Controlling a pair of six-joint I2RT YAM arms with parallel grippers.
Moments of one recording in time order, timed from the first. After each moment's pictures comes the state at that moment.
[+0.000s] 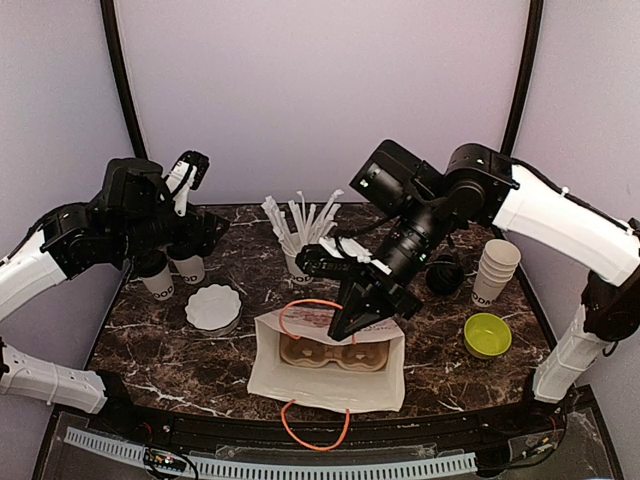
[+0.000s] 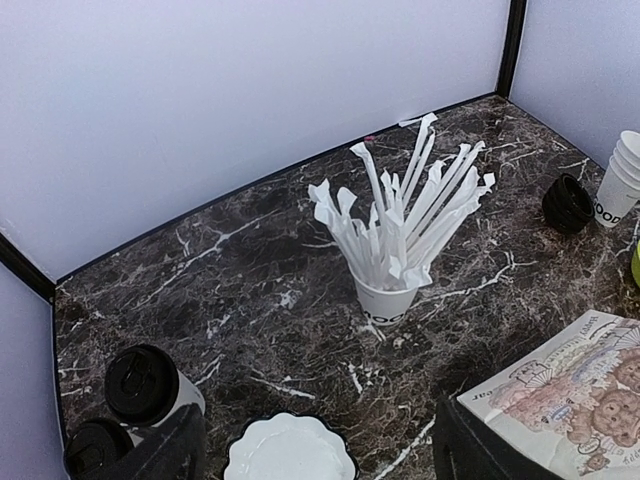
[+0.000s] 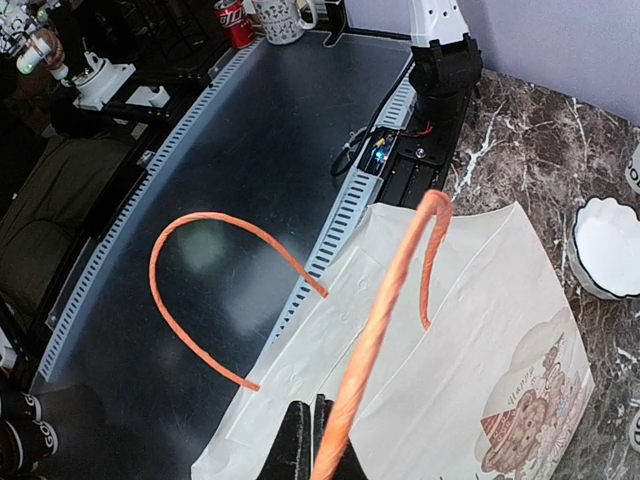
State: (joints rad) left arm -0.79 1.05 1.16 -0.60 -0.35 -0.08; right arm 1.13 1.63 1.82 -1.24 -0.77 -0.62
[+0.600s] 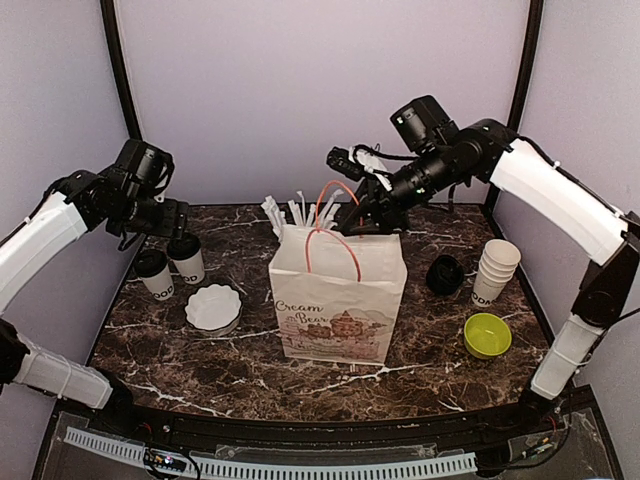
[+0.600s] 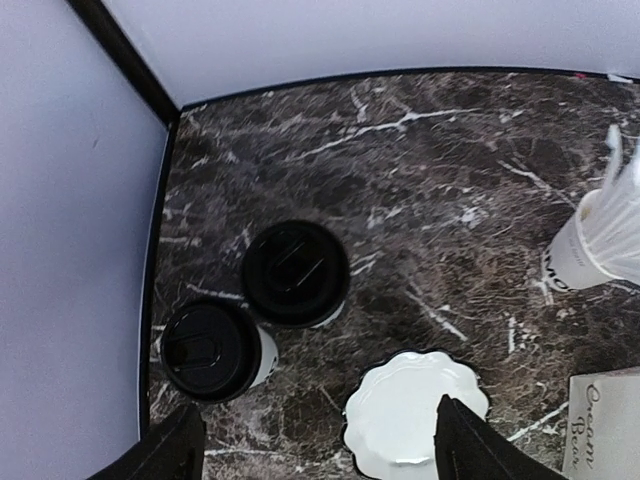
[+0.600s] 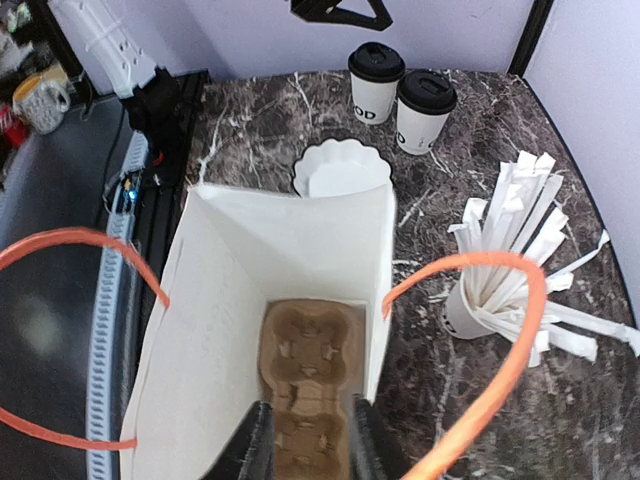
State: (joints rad) left arm -0.50 1.23 1.34 -0.92 -0.44 -0.24; right arm 0.79 1.67 1.88 -1.03 -0.58 -0.50
